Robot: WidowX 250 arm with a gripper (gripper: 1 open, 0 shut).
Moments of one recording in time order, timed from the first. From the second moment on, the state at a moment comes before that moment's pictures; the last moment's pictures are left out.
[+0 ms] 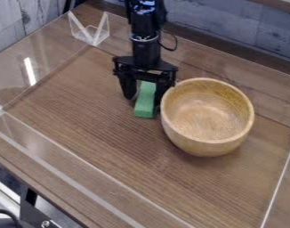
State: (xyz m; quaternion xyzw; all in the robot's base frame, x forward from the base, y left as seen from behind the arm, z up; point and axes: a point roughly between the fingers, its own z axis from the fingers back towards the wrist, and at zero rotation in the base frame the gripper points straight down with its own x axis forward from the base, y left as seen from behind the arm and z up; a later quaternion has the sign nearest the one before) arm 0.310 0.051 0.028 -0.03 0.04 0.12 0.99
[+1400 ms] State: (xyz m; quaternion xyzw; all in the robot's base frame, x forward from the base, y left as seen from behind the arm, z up) arm 0.304 0.060 0.022 -0.01 0.03 0.12 0.99
